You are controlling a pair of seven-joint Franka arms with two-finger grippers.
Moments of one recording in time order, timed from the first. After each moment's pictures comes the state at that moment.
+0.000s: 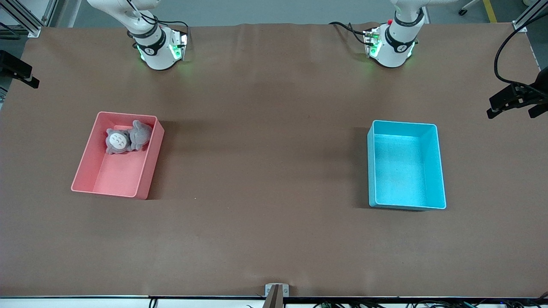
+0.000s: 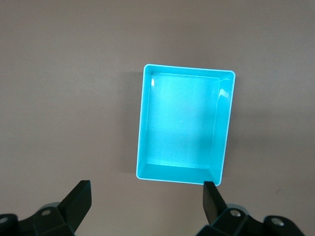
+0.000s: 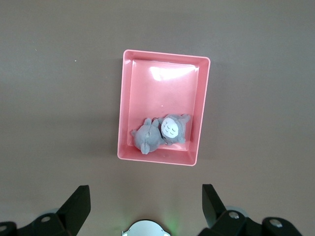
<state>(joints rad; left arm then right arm) 0.03 0.01 -0.03 -1.51 0.01 1.55 0.01 0.01 -0.08 -0.12 -1.51 0.00 1.37 -0.11</state>
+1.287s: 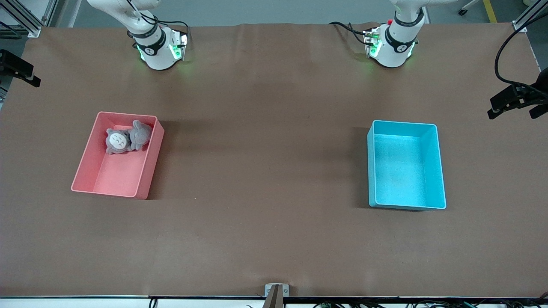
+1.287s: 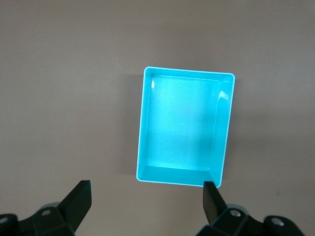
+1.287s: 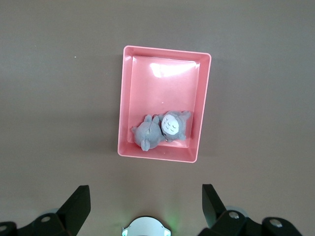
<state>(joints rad) 0.03 0.01 -0.03 -1.50 0.01 1.56 0.01 0.01 -0.08 -0.12 -1.51 0.00 1.36 -0.11</state>
